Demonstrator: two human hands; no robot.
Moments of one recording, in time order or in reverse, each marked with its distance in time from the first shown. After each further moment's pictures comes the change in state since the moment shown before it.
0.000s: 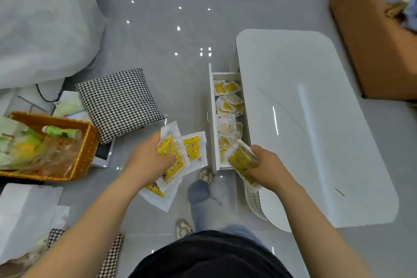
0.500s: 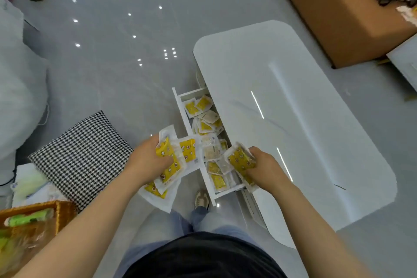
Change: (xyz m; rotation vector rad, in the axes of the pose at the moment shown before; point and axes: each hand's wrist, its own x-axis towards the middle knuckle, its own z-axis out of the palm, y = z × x) left_hand 0.198 0.125 -0.004 0.215 -0.216 0.199; right_hand 0.128 0.017 -0.077 0.204 0.096 0.268
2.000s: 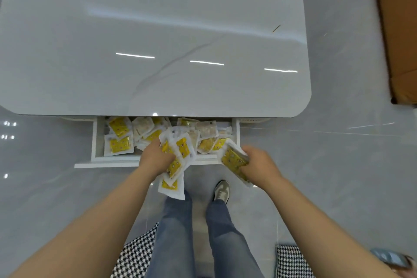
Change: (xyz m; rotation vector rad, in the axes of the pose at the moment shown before) left_hand 0.307 0.005 0.132 0.549 -0.771 0.321; right_hand 0.090 -0.025 0.175 0.714 0.341 0.904
